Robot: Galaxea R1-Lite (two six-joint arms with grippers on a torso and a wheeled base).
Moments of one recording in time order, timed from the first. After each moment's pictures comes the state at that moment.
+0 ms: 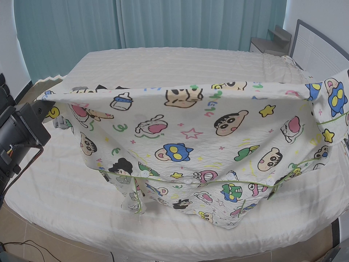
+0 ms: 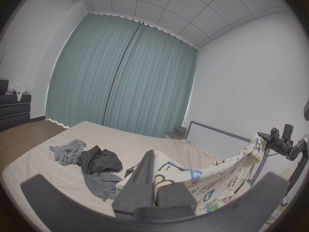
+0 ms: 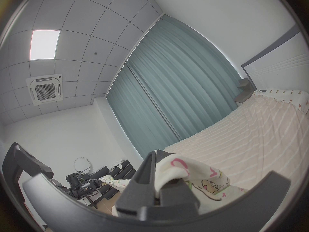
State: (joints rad) left arm -0.63 1.10 -0.56 -0.78 0.29 -0.13; right arm 0.37 0.90 -0.60 -0.69 0.13 0.54
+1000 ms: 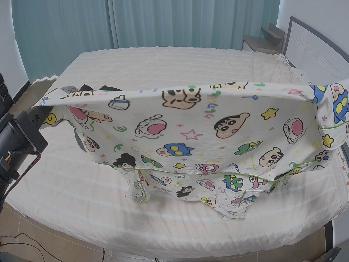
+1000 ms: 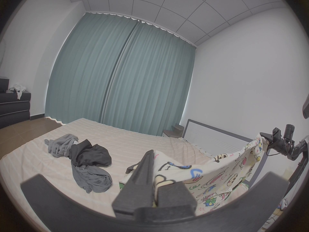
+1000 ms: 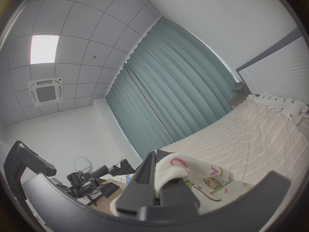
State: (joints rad) left arm -0.63 1.08 -0.53 -0.78 0.29 -0.13; right arm 0.36 0.84 -0.57 -0.65 0.14 0.54
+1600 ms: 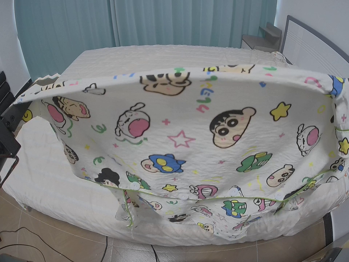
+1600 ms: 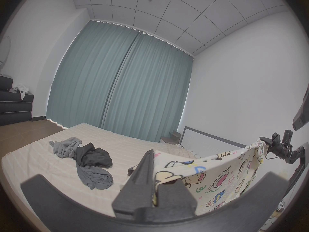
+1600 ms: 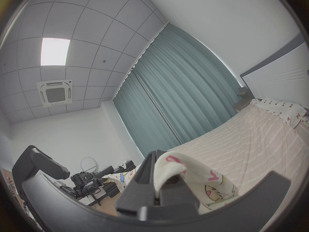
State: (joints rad) left arm -0.62 0.95 -0.51 -0.75 0.29 -0.13; right arm 0.36 0.74 -0.61 -0.57 0.16 0.53
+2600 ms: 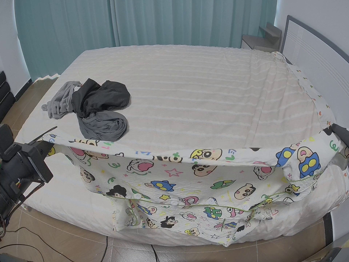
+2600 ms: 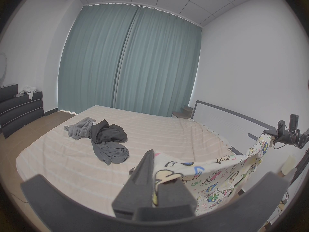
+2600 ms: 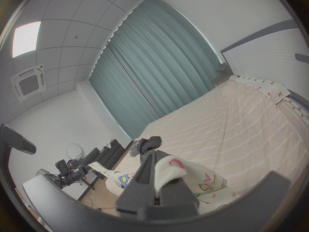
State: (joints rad) left arm -0.56 1.02 -0.44 -0.60 0.32 -0.15; right arm 0.28 0.85 -0.48 -0.45 0.18 0.53
